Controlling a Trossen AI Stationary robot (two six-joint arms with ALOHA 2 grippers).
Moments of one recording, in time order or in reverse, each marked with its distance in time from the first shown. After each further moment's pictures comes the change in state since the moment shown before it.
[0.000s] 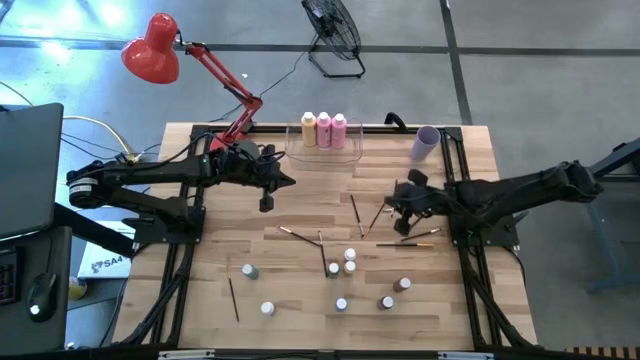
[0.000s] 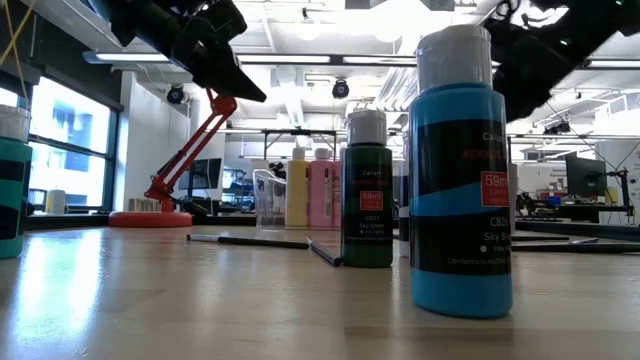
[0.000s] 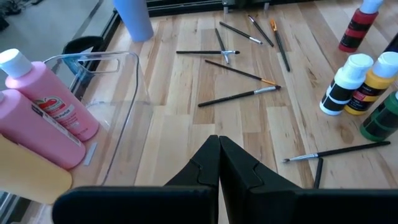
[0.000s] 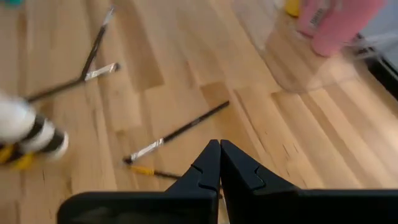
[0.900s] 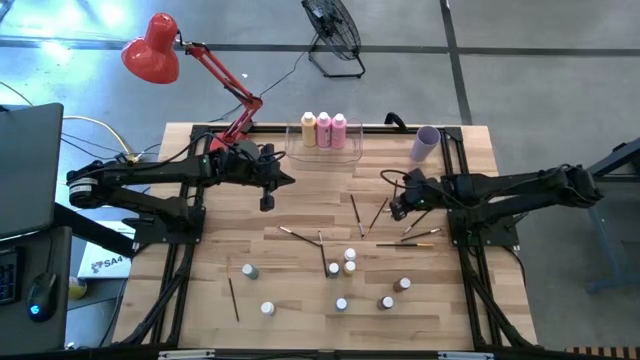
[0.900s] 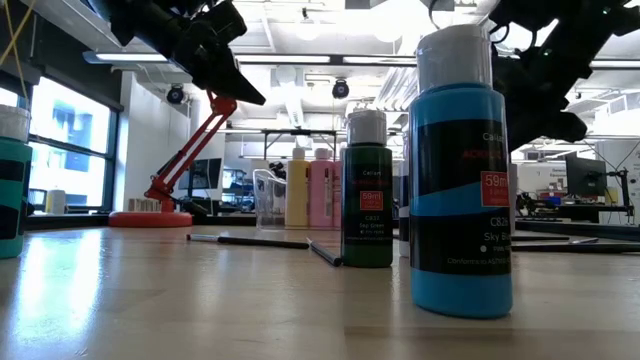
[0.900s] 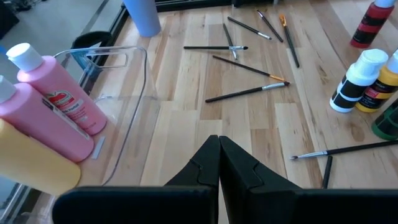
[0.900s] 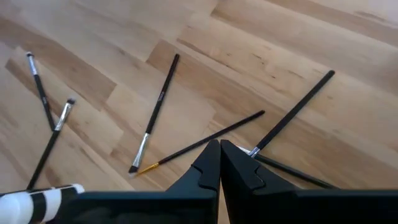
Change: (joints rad) left arm 0.000 0.000 0.000 -0.009 -0.034 0.000; right arm -0.109 0.030 0.041 -0.225 -0.089 0.669
